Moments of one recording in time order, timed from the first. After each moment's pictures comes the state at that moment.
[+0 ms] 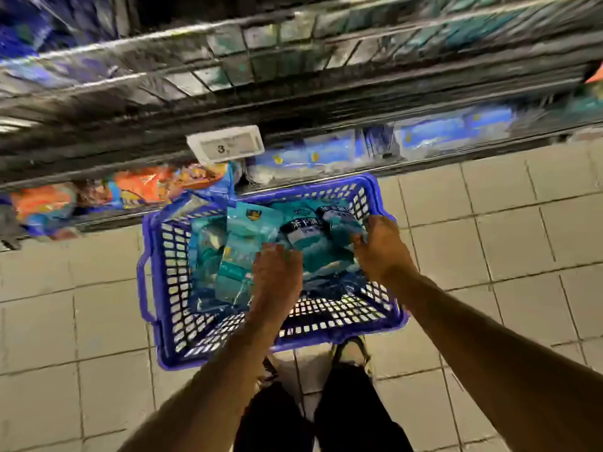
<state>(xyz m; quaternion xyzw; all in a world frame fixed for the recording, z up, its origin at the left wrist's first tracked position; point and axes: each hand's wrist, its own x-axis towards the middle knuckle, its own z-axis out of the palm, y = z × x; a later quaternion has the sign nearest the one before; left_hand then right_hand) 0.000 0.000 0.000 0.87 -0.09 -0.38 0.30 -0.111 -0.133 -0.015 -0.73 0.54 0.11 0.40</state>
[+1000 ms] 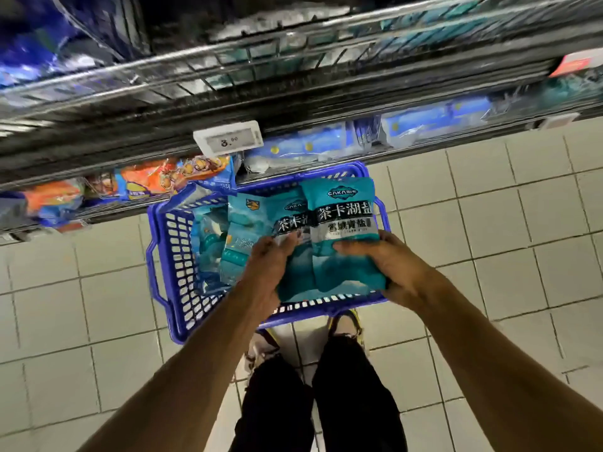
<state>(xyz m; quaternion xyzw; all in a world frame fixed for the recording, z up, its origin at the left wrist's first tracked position) 0.003 0.011 0.037 0.66 0.22 -0.55 0.46 -0.140 -0.105 0.060 -0.30 0.56 0.01 0.77</state>
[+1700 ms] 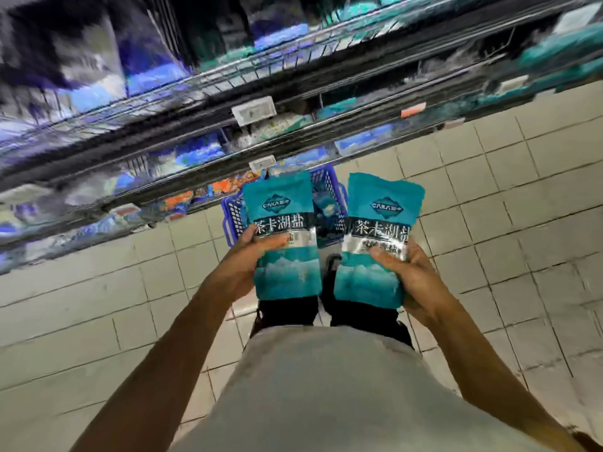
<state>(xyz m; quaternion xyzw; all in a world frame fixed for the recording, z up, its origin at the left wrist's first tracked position) -0.038 0.122 0.453 0.63 0.05 -0.61 0.49 -0.285 0.009 0.478 -0.29 0.51 -0.16 0.80</state>
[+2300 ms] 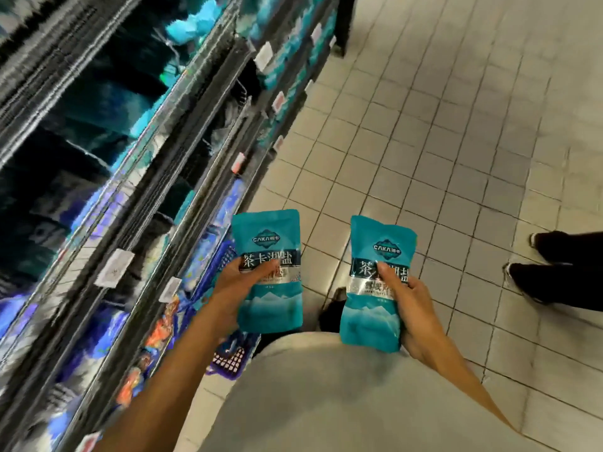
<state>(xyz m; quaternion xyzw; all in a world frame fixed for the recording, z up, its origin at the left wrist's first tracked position) -0.122 0.022 0.501 0.63 -0.27 -0.69 0.23 -0.380 0.139 0.542 -0.02 0.65 -0.48 0.59</state>
